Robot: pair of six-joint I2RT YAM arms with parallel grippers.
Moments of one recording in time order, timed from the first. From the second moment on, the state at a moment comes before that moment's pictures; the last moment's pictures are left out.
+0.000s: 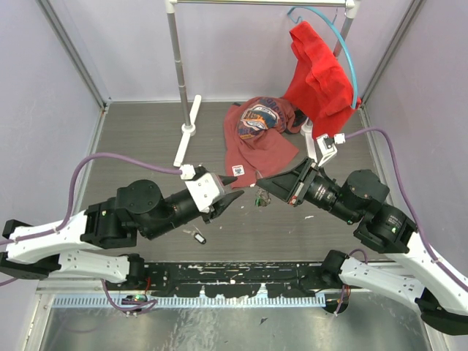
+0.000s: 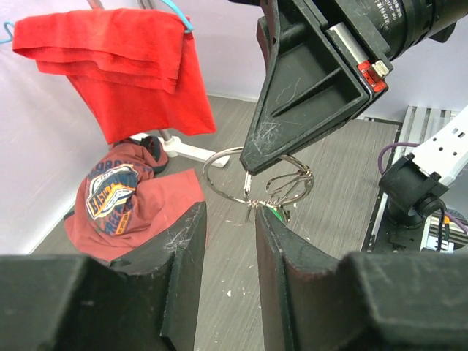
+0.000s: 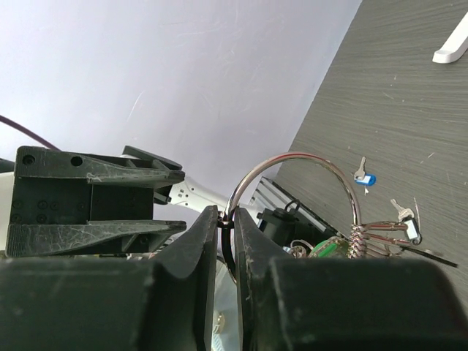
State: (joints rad) left arm -1.50 1.03 1.35 -0.33 -0.42 0.23; right arm 0.92 0.71 1.10 -0.40 -0.06 1.03
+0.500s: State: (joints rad) left arm -1.50 1.10 1.34 -0.32 -0.44 0.24; right arm 0.92 0.72 1.10 -0.42 -0.05 1.03
